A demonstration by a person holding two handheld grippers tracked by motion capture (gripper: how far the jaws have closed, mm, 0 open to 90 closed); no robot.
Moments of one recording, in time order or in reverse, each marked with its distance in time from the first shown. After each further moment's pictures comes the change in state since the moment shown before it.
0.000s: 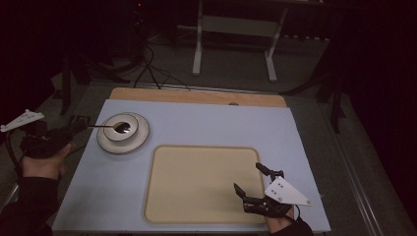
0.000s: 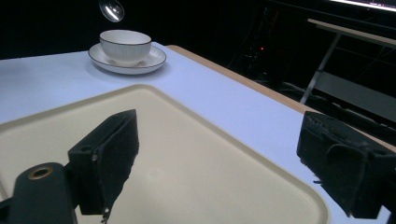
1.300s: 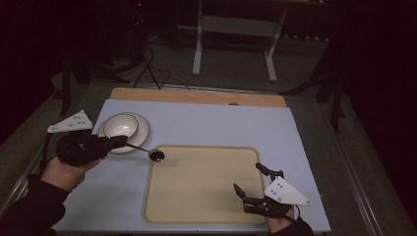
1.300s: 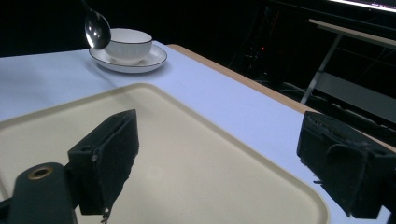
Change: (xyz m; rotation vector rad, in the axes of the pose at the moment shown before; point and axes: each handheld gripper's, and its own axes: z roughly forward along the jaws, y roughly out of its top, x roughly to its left) left arm -0.090 0.008 0.016 0.250 -0.321 0.311; right arm 0.000 0.000 0.000 0.002 0.004 -0.009
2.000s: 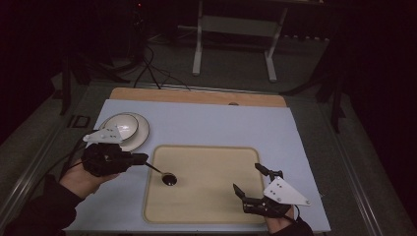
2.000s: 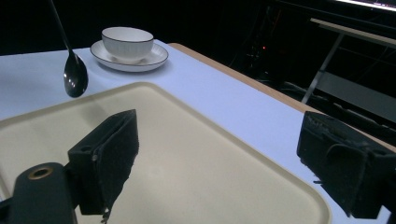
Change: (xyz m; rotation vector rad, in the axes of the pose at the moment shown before) left arm -0.027 -0.002 0.035 0.165 -0.148 0.103; right arm 0.001 0.000 0.001 0.006 0.004 -0.003
